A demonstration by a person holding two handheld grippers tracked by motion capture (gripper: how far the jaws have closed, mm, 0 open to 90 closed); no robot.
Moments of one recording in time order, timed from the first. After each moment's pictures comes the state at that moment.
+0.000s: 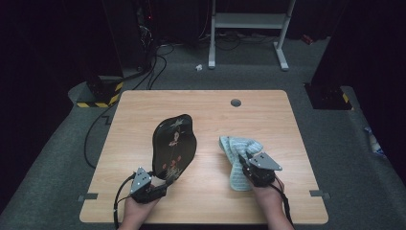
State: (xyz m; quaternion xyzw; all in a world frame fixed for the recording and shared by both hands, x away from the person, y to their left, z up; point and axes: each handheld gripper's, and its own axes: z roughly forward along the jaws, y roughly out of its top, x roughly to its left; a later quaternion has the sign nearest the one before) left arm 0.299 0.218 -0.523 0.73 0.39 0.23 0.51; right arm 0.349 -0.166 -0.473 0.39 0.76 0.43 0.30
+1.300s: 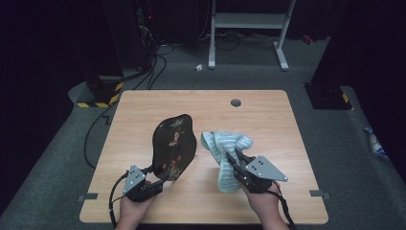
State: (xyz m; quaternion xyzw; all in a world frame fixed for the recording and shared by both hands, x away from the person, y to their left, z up) left arm 0.292 0.222 -0.493 0.70 0.40 0.26 0.53; right arm 0.308 -0.139 -0.409 0.30 0.73 0.54 0.31
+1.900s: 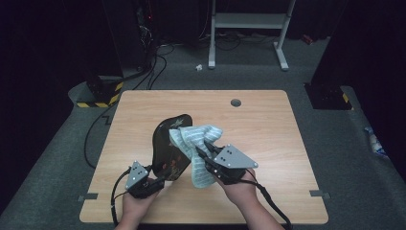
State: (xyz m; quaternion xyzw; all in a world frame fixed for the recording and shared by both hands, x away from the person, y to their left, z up) left arm 0.300 0.216 -0.488 0.70 0.40 0.25 0.53; right arm 0.319 -0.069 -0.373 0.22 0.75 0.56 0.28
